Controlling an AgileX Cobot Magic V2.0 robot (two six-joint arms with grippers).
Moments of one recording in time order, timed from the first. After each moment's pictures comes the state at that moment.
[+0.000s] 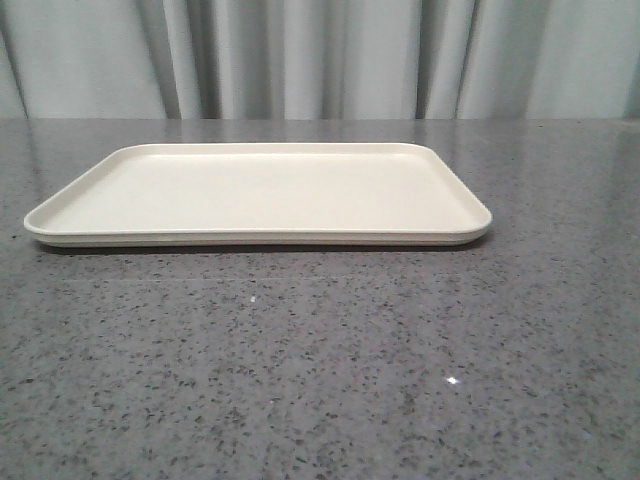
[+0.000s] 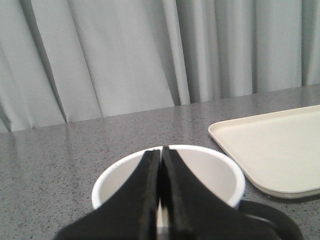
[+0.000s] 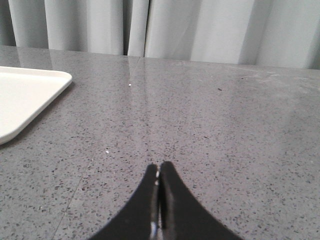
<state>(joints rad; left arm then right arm) -0.11 0.00 0.00 0.01 -0.01 0.05 0.07 -0.01 0.03 0.01 0.12 0.00</state>
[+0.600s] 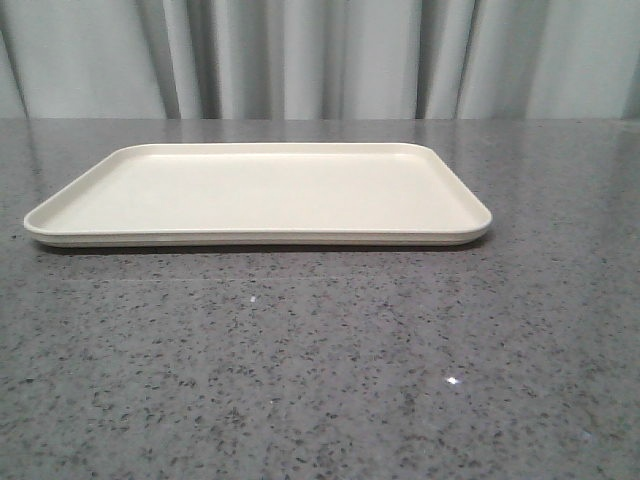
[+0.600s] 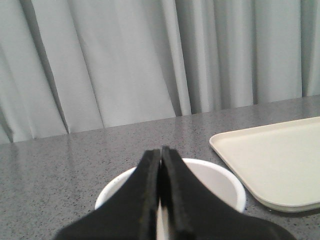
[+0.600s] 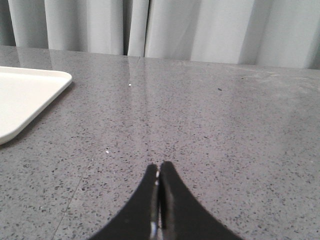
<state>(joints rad) -0.11 0.00 0.00 0.01 -0.04 0.05 0.07 -0.01 0.03 0.01 0.12 0.00</state>
